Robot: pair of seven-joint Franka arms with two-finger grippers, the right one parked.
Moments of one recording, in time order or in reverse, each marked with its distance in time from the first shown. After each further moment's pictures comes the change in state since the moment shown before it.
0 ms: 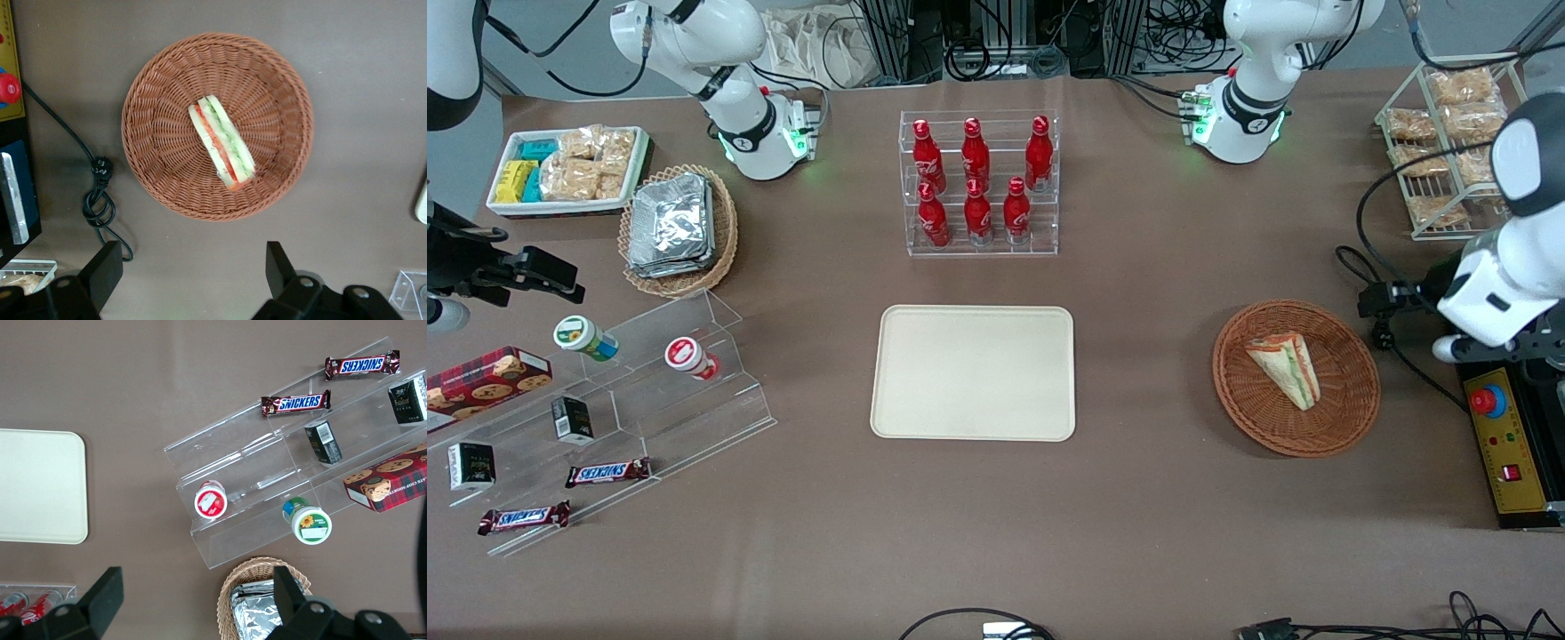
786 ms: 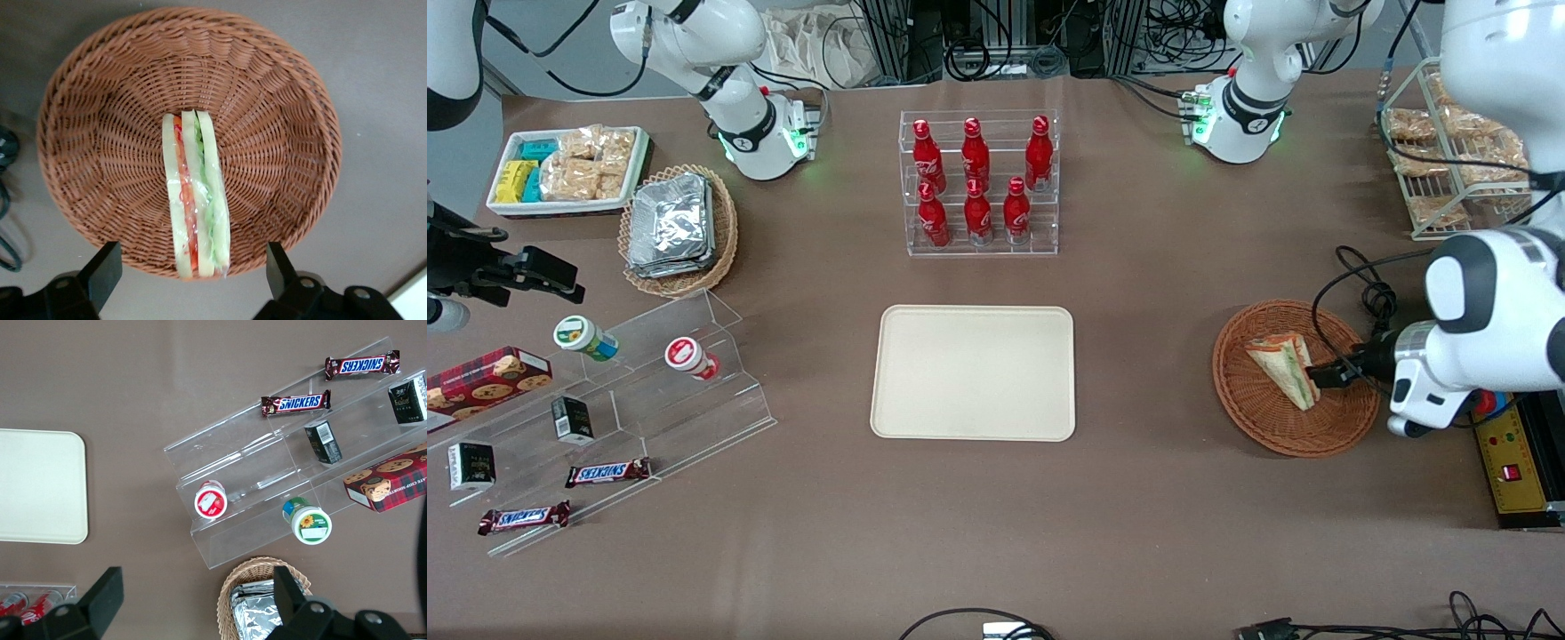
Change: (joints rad) arm 0.016 0.276 -0.006 0.004 -0.127 0.168 -0.327
